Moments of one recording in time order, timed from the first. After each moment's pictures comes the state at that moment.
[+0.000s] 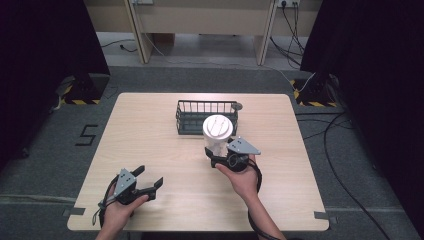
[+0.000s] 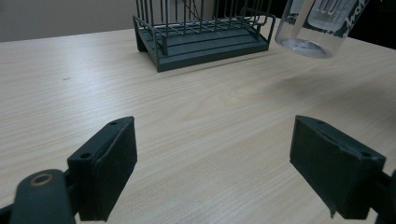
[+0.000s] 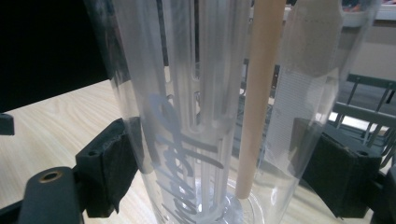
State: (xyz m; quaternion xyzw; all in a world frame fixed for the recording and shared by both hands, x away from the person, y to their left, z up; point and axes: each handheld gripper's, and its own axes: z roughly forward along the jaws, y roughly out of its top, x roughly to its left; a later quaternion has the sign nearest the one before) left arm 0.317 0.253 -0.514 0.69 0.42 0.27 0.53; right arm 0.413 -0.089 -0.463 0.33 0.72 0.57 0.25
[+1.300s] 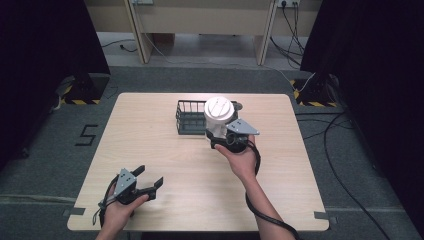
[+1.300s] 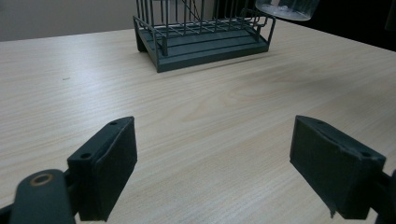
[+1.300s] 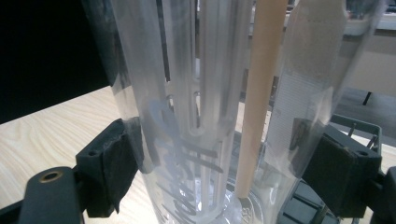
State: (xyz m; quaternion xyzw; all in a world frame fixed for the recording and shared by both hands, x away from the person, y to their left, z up) left arm 0.317 0.252 -0.514 0.69 0.42 0.27 0.53; right arm 0.453 -0.084 -0.431 0.34 0.71 0.55 0.27
